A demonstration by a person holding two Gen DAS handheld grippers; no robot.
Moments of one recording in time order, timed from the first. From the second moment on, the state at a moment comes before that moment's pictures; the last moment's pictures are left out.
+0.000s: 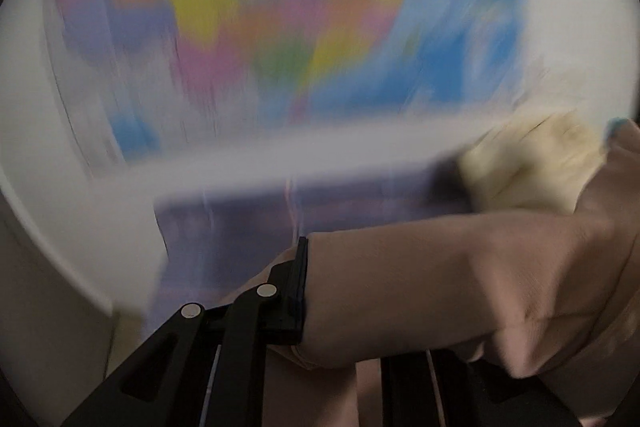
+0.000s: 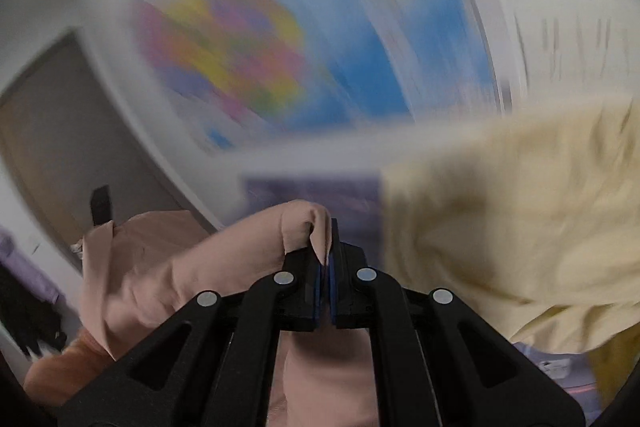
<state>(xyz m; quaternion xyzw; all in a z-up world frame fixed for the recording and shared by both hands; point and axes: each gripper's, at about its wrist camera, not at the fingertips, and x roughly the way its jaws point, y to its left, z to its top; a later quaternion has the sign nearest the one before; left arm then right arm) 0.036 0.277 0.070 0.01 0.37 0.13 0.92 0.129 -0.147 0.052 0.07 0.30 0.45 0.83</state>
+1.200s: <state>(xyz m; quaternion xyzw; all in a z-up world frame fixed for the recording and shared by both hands) 0.022 0.227 -0.017 0.18 0.37 -0.11 0.91 0.043 -0.018 -0.034 -0.42 0.15 0.42 0.79</state>
